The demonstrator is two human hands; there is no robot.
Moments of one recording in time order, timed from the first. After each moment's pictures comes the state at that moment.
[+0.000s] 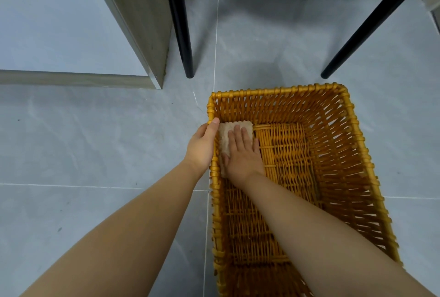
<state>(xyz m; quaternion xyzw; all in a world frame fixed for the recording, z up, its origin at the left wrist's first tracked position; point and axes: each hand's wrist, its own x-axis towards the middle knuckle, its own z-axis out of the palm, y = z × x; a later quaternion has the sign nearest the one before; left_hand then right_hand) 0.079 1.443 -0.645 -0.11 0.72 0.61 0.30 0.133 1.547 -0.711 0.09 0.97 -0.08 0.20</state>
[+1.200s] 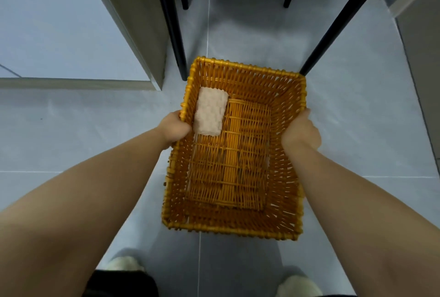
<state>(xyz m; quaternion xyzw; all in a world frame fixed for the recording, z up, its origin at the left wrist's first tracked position) 0.056 1.409 -0.548 -0.04 0.83 0.38 0.40 0.165 1.659 -0.575 0.48 0.86 -0.15 0.10</state>
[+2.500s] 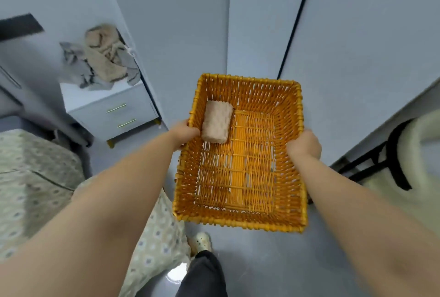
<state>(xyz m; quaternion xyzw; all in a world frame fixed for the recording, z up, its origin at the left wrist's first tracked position) 0.226 1.004 0.133 -0.40 0.72 0.56 0.11 0.084 1.256 0.109 0.02 0.96 -0.27 0.08</state>
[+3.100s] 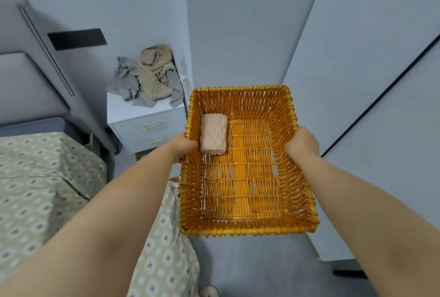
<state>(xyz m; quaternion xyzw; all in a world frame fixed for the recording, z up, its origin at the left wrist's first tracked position) 0.227 0.799 0.152 -0.50 0.65 0.57 0.02 0.016 0.997 0.163 -0.15 0.96 -0.20 0.09</state>
